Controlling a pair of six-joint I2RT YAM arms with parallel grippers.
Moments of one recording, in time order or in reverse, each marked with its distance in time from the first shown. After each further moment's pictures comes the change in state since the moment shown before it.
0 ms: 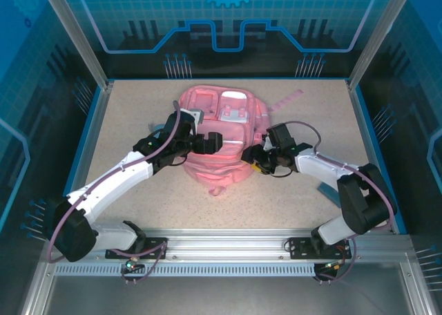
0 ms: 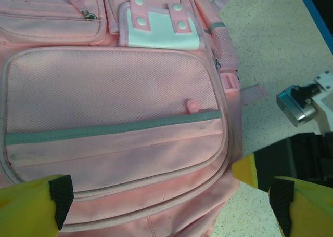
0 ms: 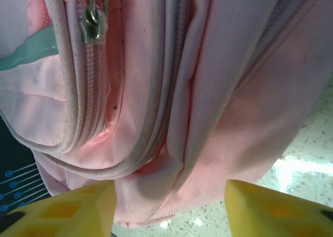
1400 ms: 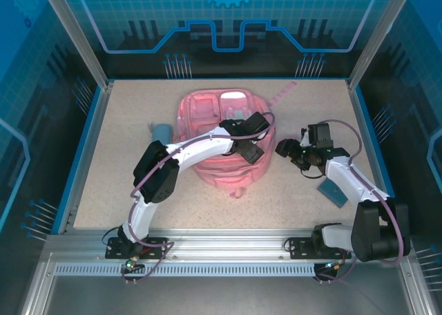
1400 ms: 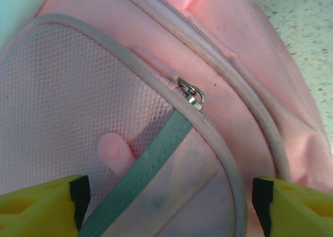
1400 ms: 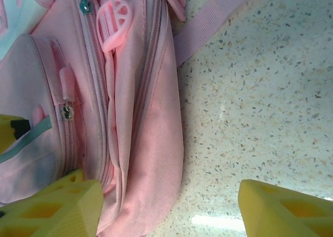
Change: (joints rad) left arm -0.262 0.829 0.729 -0.346 -0.247 0.425; right arm -0.349 -0.253 -0.082 -0.174 0.106 -0.267
